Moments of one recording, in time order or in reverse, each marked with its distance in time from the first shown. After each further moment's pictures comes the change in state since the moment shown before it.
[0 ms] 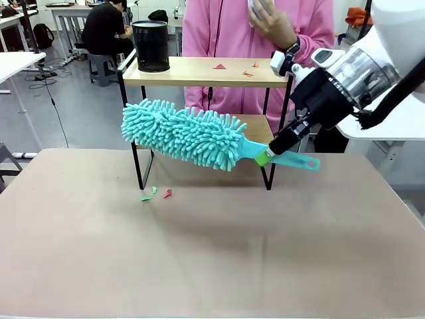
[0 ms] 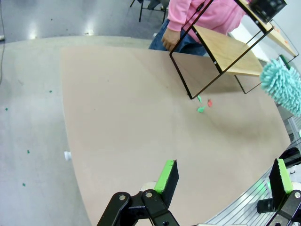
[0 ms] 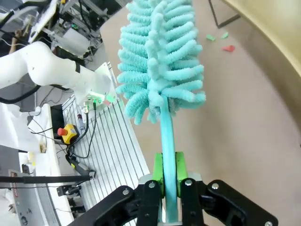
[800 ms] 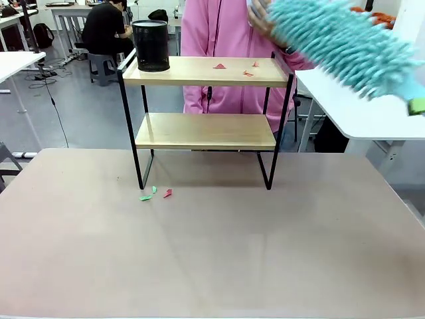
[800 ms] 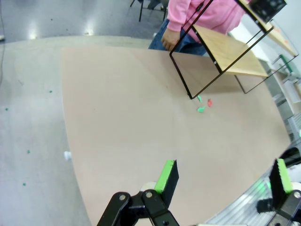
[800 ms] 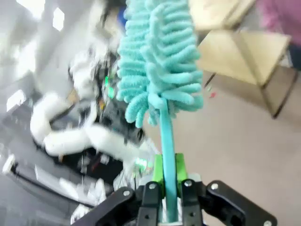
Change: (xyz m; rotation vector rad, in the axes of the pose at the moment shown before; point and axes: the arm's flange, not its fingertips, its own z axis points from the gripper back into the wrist) left arm 0.000 0.000 0.000 0.001 0.001 0.000; right arm -0.193 -0.023 0.208 0.081 -0.629 -0.336
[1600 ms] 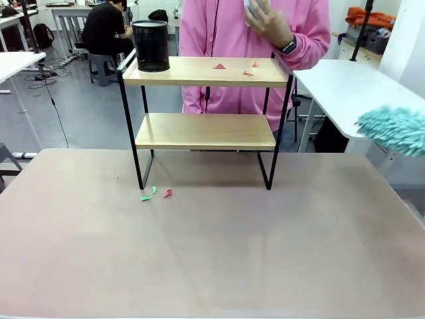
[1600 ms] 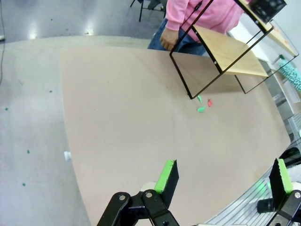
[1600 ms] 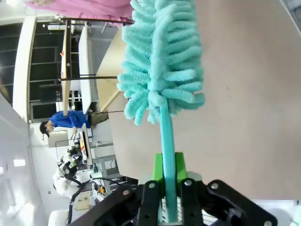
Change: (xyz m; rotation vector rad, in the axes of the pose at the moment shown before) left arm 0.000 0.000 0.000 0.000 0.001 0.001; right arm -0.053 -0.059 0.058 -0.420 -0.124 -0.747
